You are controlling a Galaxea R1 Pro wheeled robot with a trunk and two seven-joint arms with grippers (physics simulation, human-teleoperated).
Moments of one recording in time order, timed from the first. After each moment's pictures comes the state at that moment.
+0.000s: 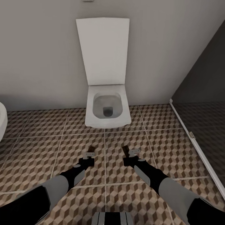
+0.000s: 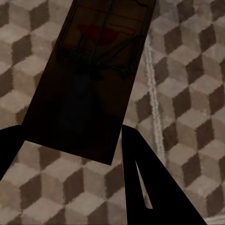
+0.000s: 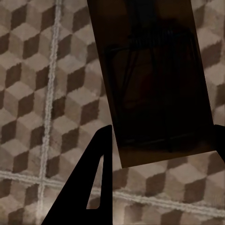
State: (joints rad) left arm -0.92 -0.06 -1.03 -0.10 1.02 -0.14 0.04; right arm -0.84 -0.01 0.81 -0.54 -0.74 0.24 -0.14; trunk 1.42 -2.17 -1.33
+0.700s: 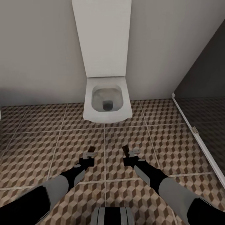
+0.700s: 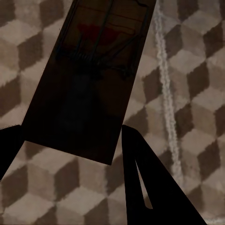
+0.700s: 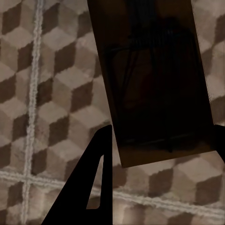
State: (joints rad) left arm -0.92 -0.06 -1.03 -0.10 1.02 -0.14 0.04; right arm -0.84 -0.01 0.81 -0.54 -0.74 0.24 -0.14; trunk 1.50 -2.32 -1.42
